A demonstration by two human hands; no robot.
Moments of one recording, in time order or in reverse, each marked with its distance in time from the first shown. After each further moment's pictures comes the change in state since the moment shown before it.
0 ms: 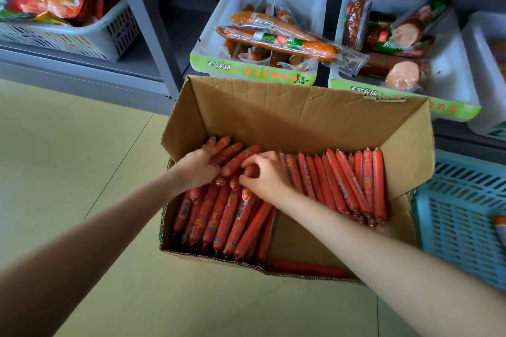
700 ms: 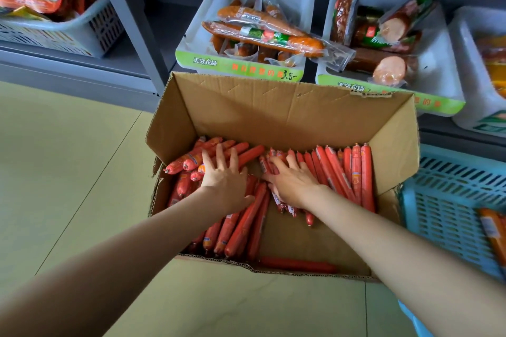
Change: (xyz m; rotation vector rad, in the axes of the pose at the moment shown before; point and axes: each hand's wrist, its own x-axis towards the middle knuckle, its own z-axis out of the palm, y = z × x) left_hand -0.003 0.055 0.059 0.946 -0.122 -0.025; right_hand 0.009 0.064 -0.037 -0.939 -0.357 -0.098
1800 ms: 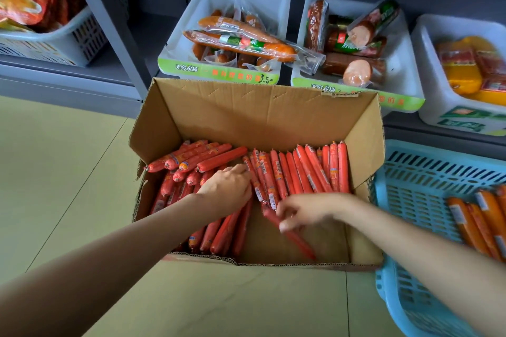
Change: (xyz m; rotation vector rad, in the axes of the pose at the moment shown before) left_hand -0.002 0.020 0.003 -0.431 0.314 0.315; right_hand -0.069 0.032 -0.005 0.602 -0.491 -0.039
